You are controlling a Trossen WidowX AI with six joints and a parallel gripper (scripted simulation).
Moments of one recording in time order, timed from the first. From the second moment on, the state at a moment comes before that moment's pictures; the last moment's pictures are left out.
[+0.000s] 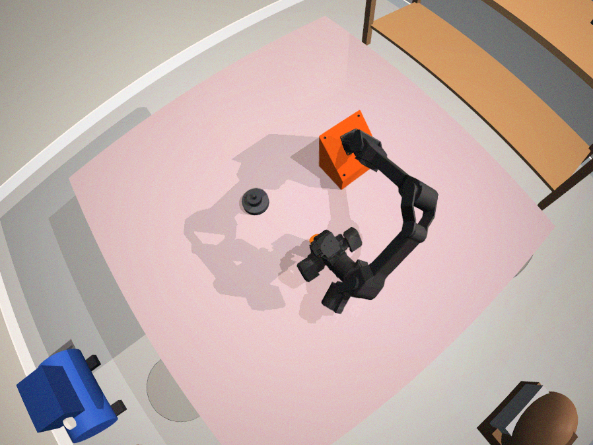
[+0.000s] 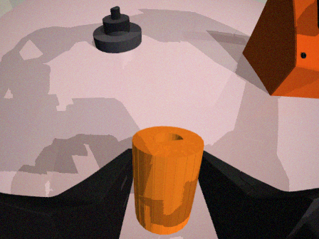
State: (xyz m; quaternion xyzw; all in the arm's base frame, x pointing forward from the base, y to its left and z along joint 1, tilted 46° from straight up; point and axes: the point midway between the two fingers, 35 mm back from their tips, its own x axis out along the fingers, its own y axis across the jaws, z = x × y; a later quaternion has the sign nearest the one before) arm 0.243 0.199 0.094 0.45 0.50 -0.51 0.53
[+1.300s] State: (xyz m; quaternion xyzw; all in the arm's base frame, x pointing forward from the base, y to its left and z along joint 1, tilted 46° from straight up) arm 0.243 0.210 0.101 0.39 0.44 -0.56 0.58
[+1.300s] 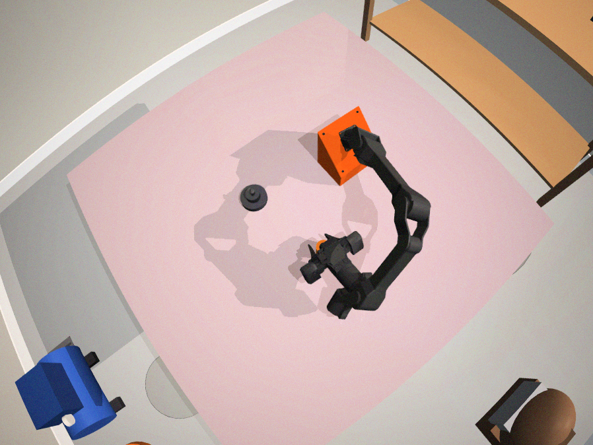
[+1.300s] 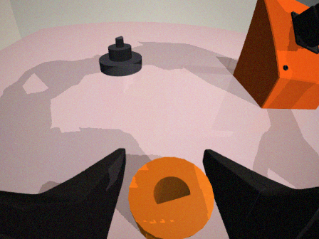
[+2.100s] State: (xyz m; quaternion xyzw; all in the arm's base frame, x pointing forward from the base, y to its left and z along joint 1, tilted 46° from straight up) arm 0.251 0.162 0.145 0.39 0.43 -0.56 0.58
